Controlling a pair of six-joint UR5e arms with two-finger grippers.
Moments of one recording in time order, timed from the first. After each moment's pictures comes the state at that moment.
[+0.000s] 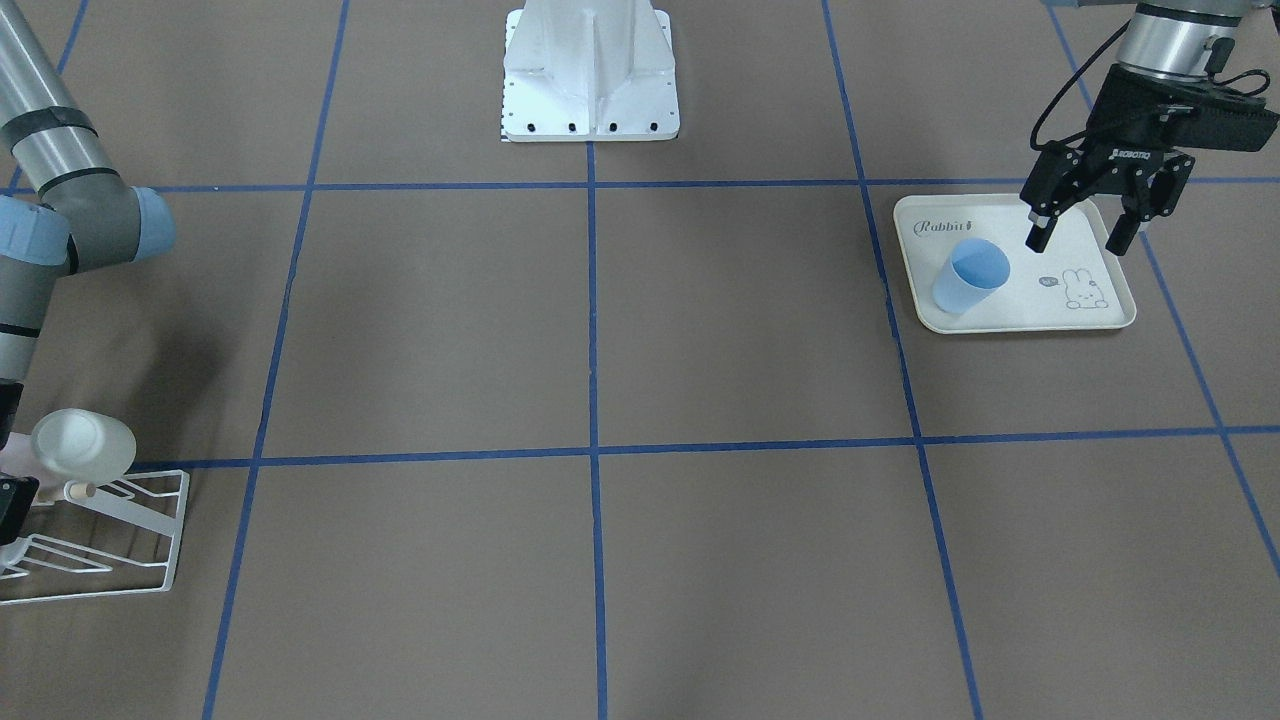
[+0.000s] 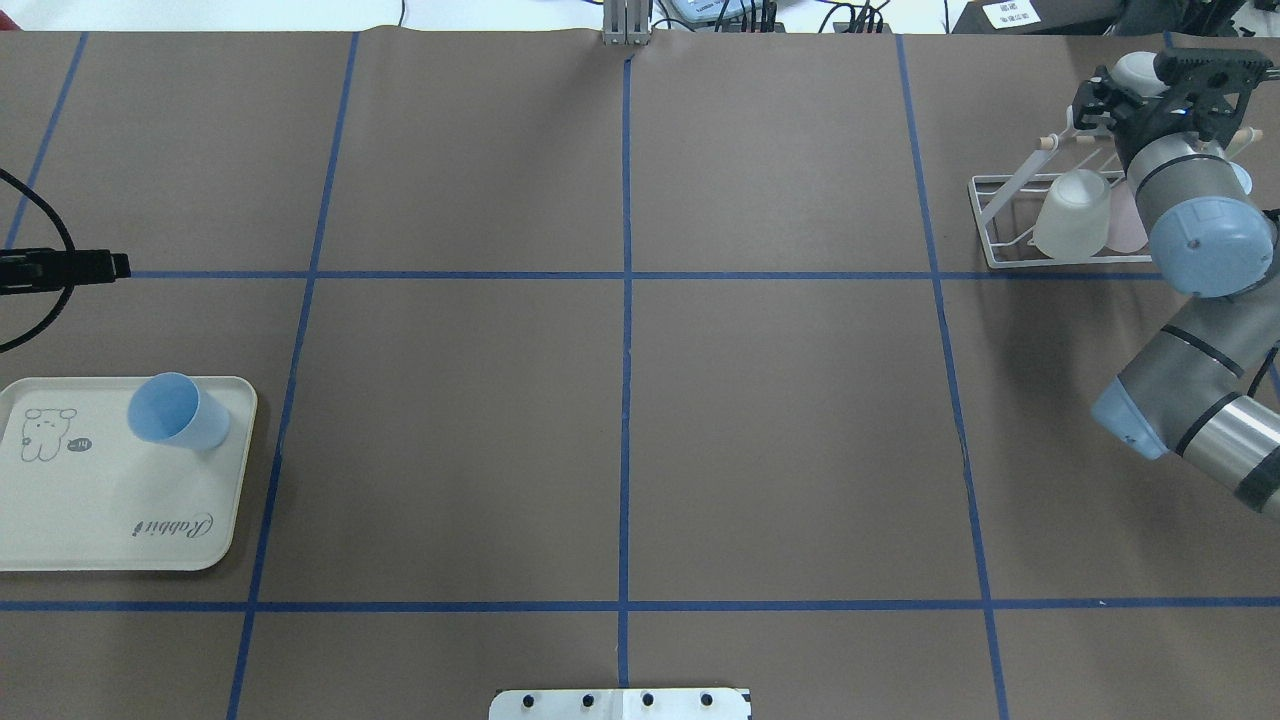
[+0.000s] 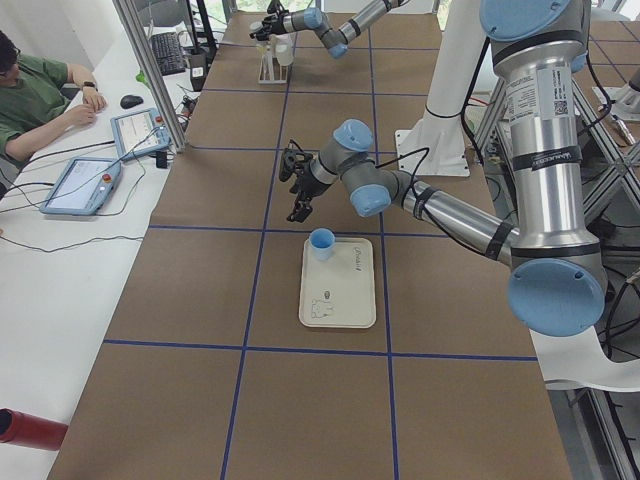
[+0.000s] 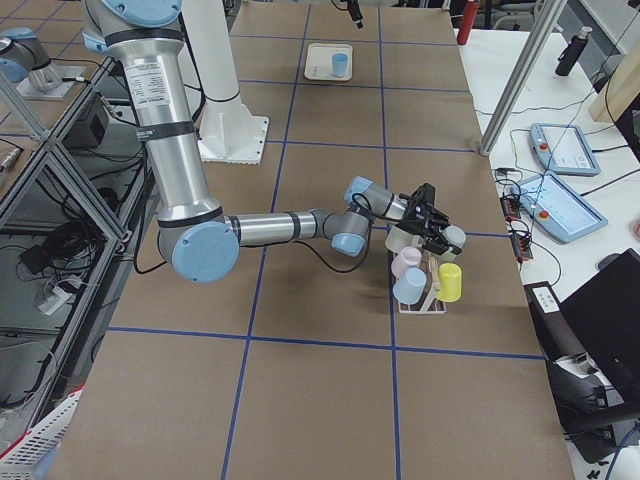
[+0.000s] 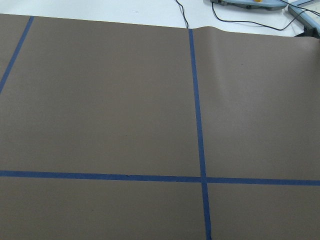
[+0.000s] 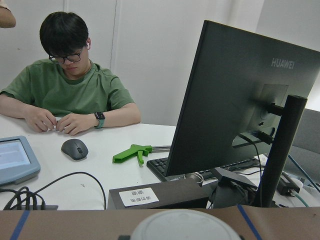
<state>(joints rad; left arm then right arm) -0.91 -1.40 -2.13 -2.18 -1.77 -1.04 0.91 -1.34 1.34 -0.50 1.02 0.94</state>
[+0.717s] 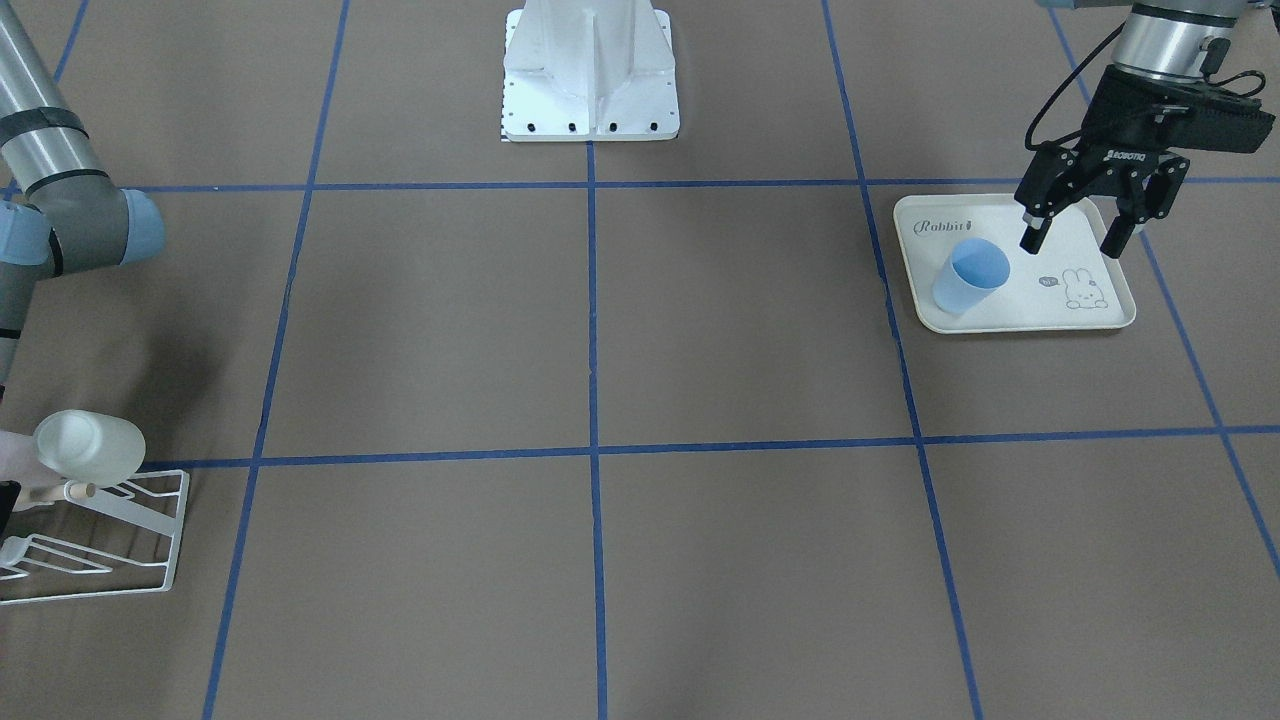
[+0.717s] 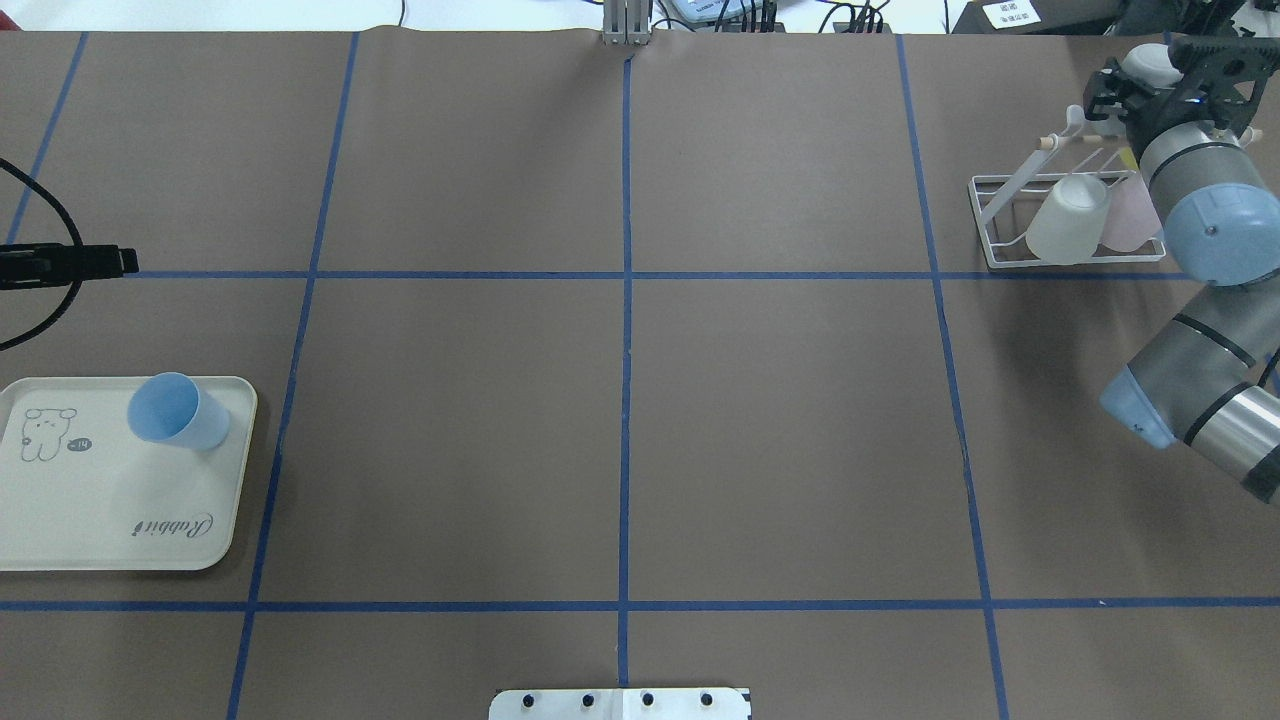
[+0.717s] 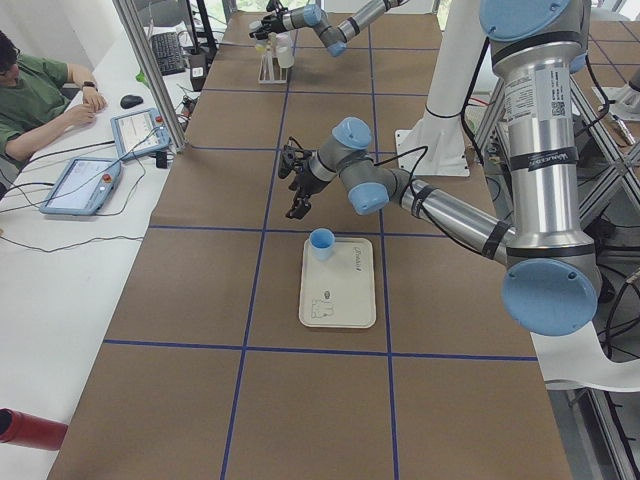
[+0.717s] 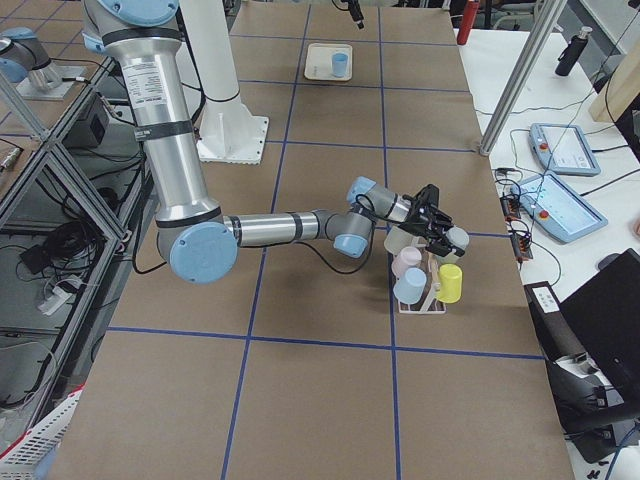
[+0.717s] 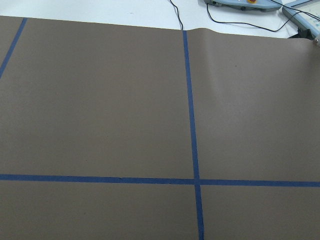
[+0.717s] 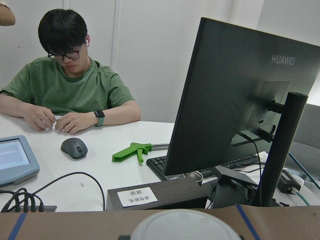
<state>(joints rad) -0.91 -1.42 -2.13 -2.17 -1.77 -1.04 0.94 -1.34 1.34 -0.50 1.05 0.93</state>
